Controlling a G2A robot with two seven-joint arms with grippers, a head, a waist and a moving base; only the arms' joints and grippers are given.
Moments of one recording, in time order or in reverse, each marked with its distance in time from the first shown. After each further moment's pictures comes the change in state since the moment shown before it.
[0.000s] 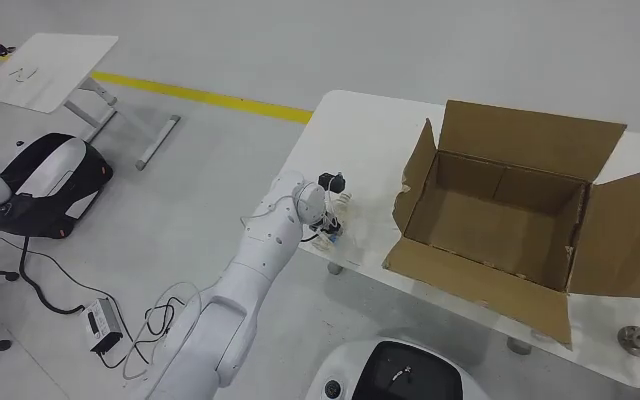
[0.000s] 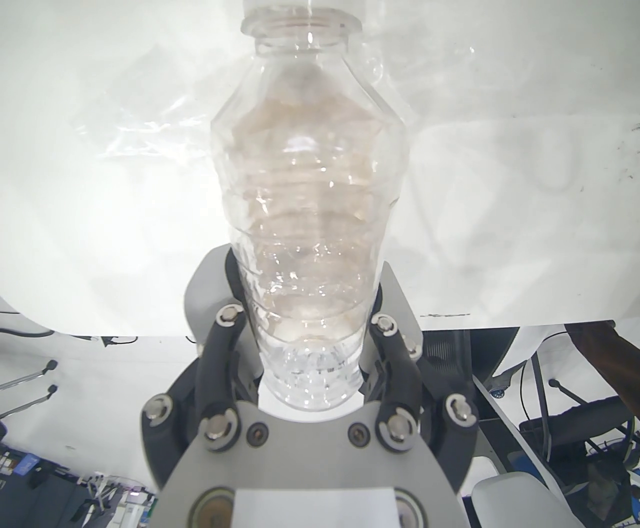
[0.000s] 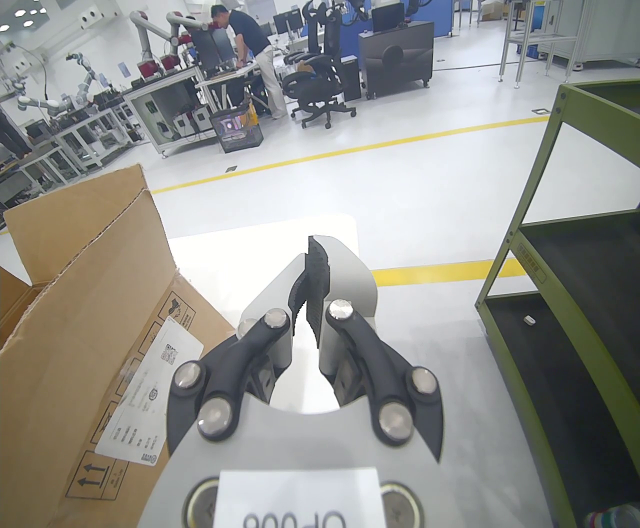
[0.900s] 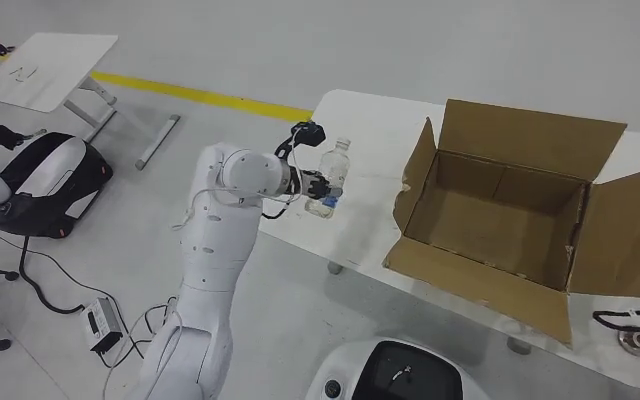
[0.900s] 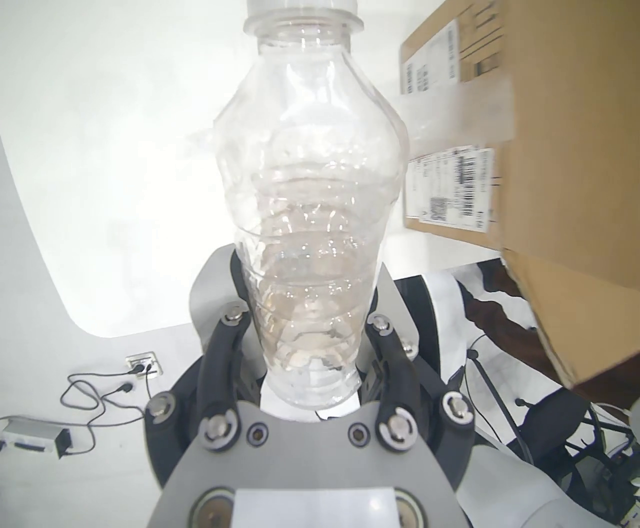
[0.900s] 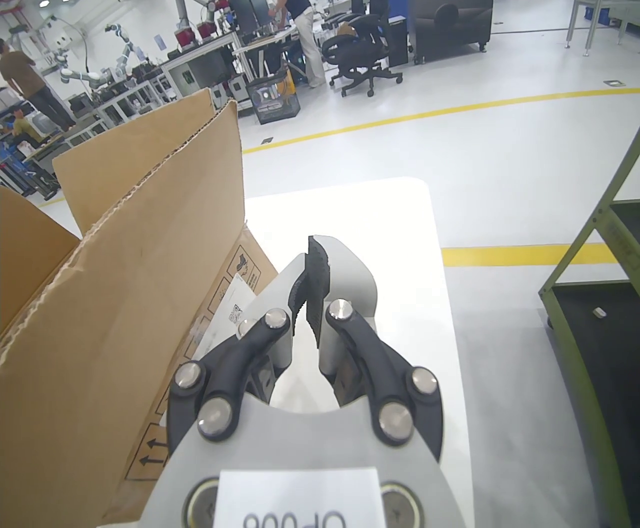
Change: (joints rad) left arm 0.164 0.092 -0.306 -0.729 -0.388 0.000 -0.286; right arm -0.010 -0.010 -0.170 0.011 0.004 0.025 -0.013
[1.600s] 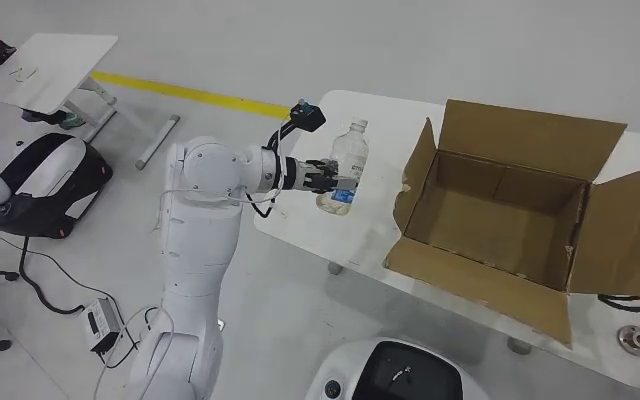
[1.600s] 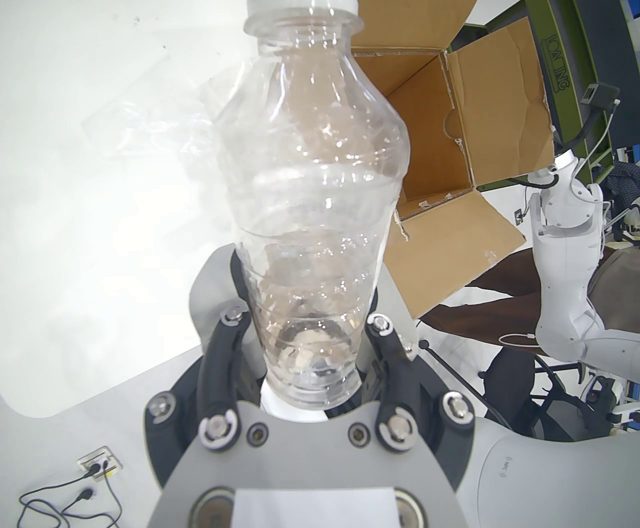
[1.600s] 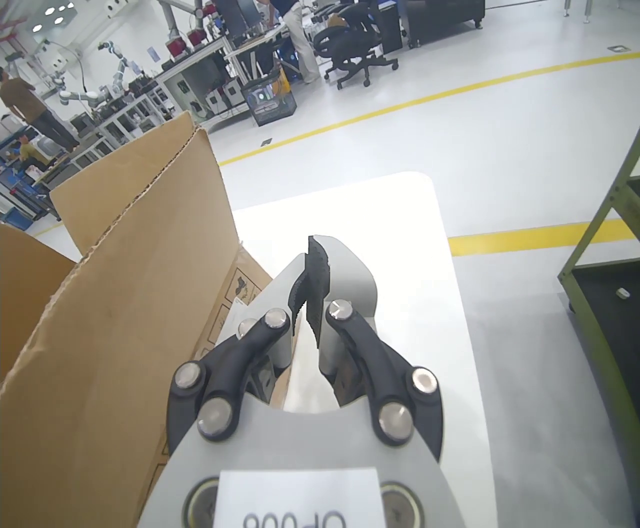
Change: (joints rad) left arm 0.013 0.042 -0.032 -0.107 -0.324 0.002 -0.004; right arm 0.108 0.002 -0.040 0.065 0.064 0.047 0.059
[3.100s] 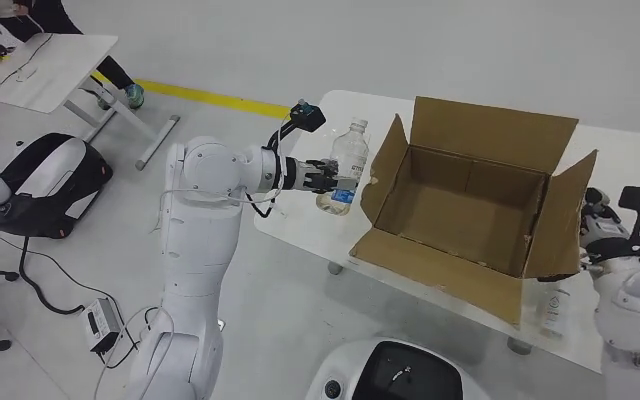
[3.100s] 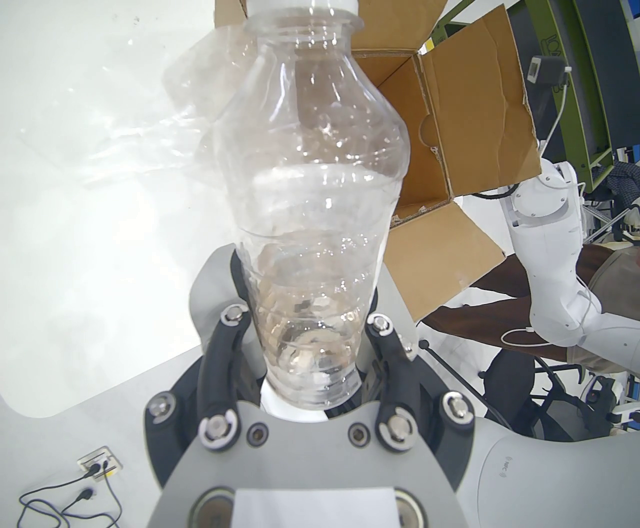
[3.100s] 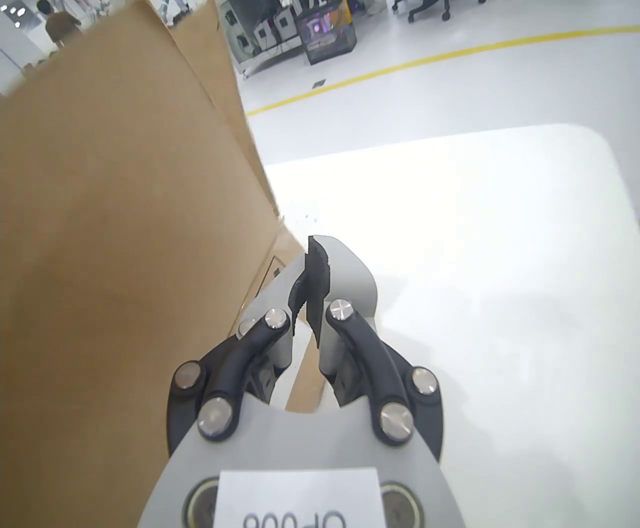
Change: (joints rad) left arm 0.005 0.000 0.004 -0.003 -0.006 0.000 0.009; right arm 0.190 -0.014 -0.221 0.169 -0.009 0.005 0.029
